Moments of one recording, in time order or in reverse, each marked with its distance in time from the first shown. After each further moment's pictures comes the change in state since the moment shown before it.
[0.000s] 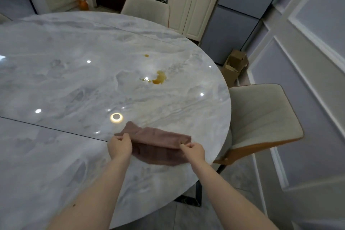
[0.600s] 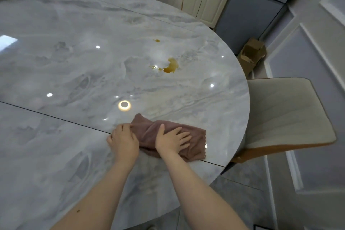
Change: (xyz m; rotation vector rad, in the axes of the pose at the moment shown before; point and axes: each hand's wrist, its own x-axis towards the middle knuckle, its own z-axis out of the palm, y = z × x) left_hand 0.025 -0.041 0.011 0.514 0.151 0.596; right_hand 0.017 -0.030 0.126 -0.468 0.068 0.057
